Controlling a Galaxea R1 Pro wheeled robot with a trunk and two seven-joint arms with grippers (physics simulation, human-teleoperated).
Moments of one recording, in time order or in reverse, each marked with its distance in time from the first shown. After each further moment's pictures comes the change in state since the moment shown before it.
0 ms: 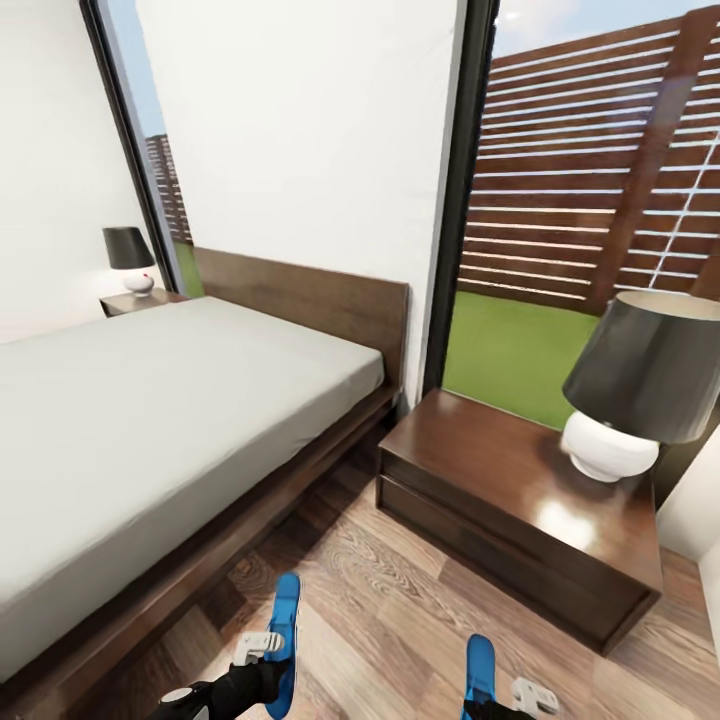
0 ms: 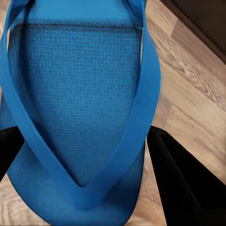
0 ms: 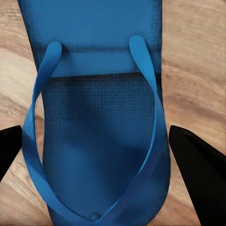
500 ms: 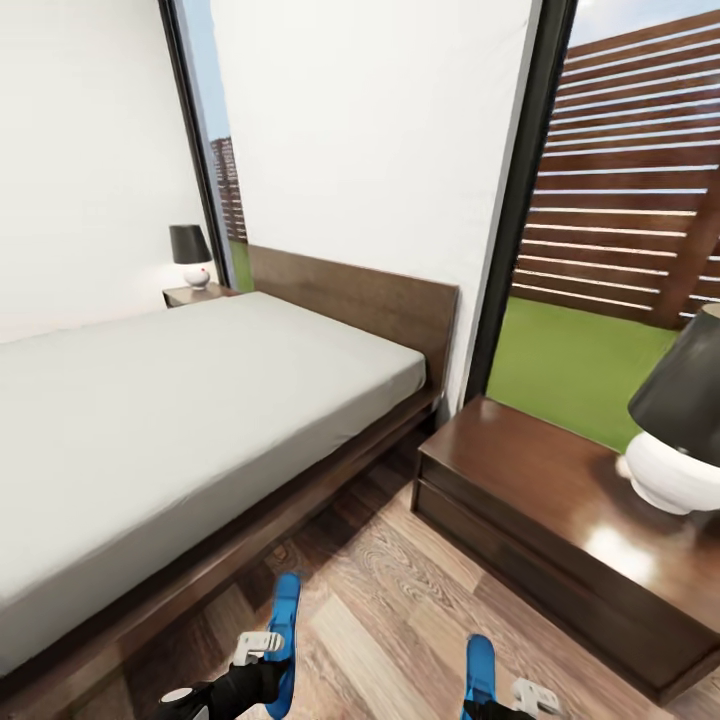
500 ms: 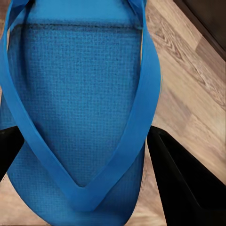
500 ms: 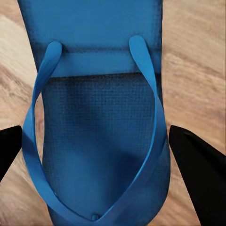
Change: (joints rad) left arm 0.000 0.000 0.000 0.000 0.000 0.000 0.000; right arm 0.000 0.000 0.000 0.000 0.000 0.000 0.000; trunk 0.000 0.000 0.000
